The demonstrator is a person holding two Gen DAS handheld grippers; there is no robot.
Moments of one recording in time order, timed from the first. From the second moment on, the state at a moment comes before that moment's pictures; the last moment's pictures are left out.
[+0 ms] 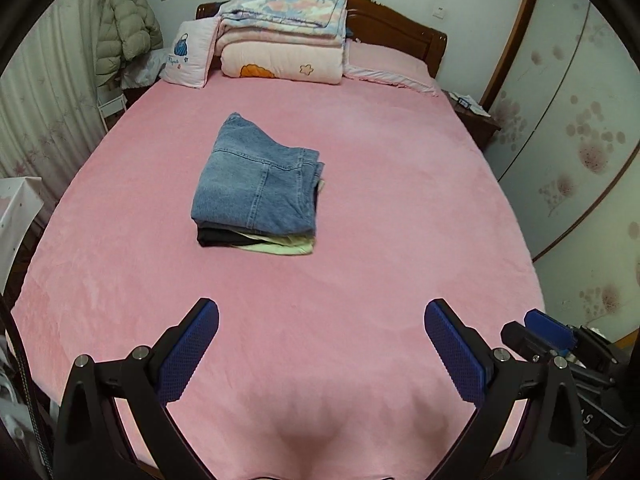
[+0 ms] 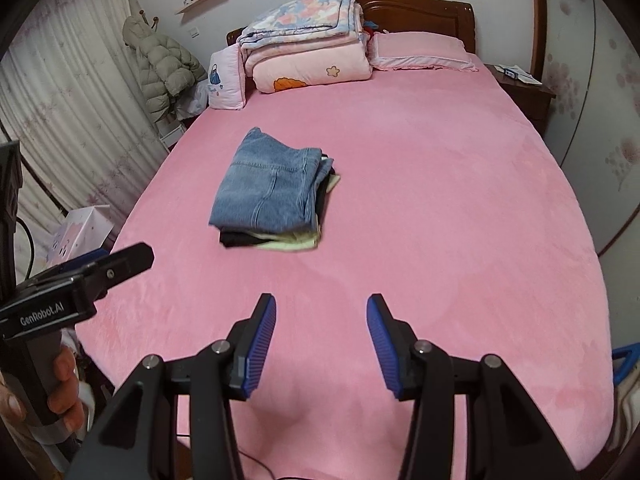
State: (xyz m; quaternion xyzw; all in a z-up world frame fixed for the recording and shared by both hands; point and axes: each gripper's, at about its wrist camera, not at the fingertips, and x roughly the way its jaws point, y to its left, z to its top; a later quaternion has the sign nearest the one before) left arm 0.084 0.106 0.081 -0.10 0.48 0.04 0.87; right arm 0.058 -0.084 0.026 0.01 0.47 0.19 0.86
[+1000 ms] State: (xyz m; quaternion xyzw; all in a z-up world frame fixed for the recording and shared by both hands) left arm -0.015 -0.005 0.099 -0.04 0.47 0.07 0.88; right arm -0.035 -0.160 0.052 0.00 0.43 0.13 0.89
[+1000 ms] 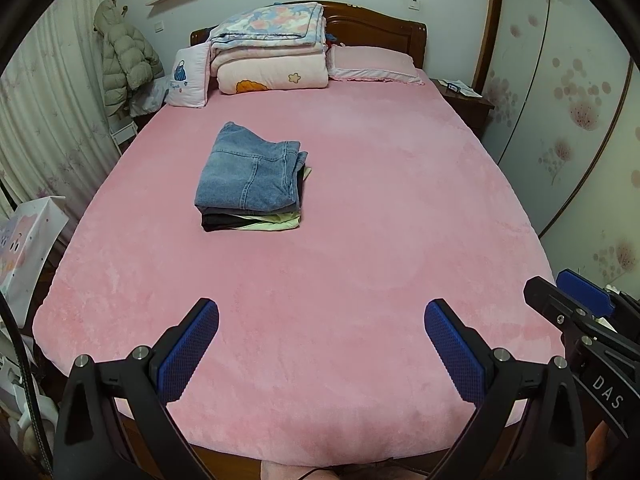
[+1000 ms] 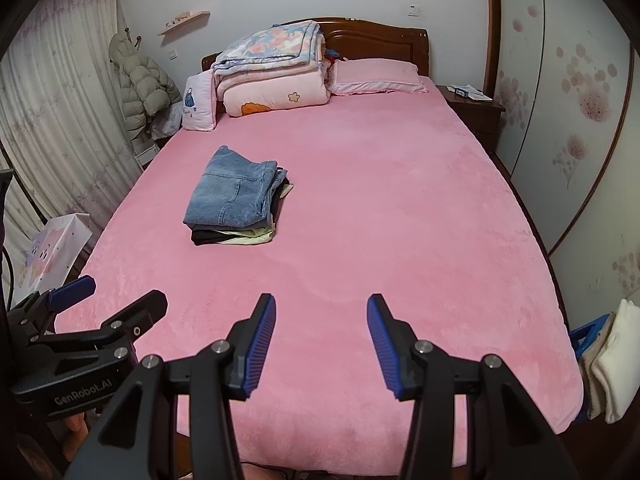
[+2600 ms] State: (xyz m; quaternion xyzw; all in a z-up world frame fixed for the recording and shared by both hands) left arm -0.007 -0.004 0.093 -0.03 0.48 0.07 0.87; right arm -0.024 -0.165 0.042 0.00 0.45 0.13 0.89
